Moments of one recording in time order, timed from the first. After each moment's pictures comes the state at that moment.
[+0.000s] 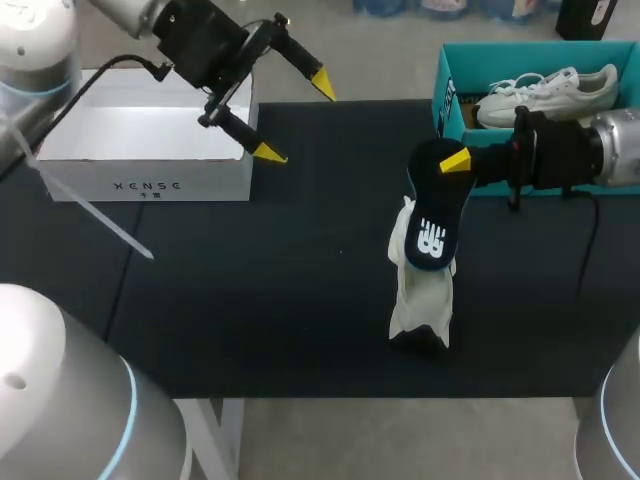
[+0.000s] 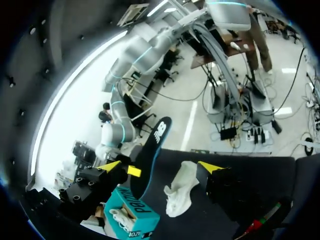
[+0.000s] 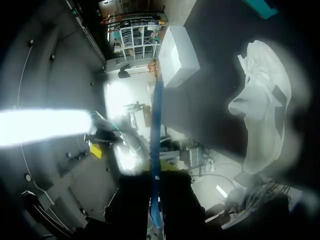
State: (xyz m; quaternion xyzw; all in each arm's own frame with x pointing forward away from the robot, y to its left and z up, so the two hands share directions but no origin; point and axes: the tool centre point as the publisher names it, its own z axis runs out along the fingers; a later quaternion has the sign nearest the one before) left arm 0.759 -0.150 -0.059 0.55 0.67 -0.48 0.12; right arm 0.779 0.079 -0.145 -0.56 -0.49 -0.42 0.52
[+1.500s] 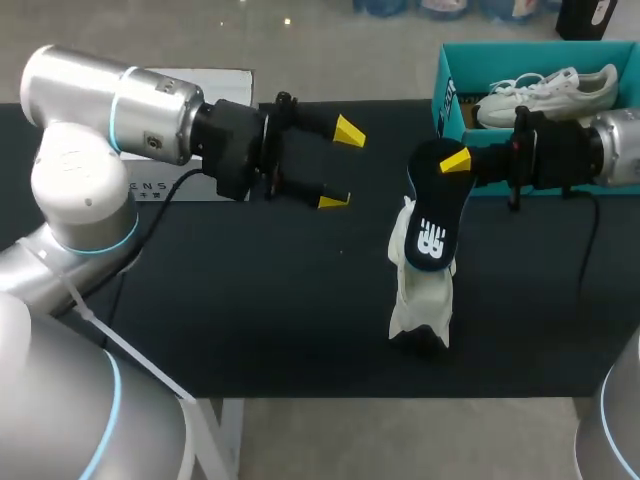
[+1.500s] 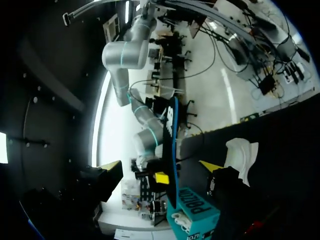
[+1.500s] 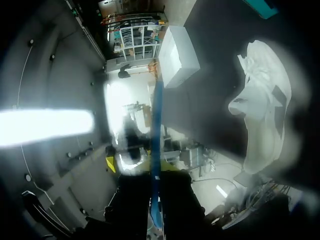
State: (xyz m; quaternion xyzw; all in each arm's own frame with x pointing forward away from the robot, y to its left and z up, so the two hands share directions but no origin) left arm 0.748 -0.207 -0.107 0.57 0.50 -0.53 0.38; right arm 0.779 0.080 -0.145 -0.56 -0.49 -0.42 0.52
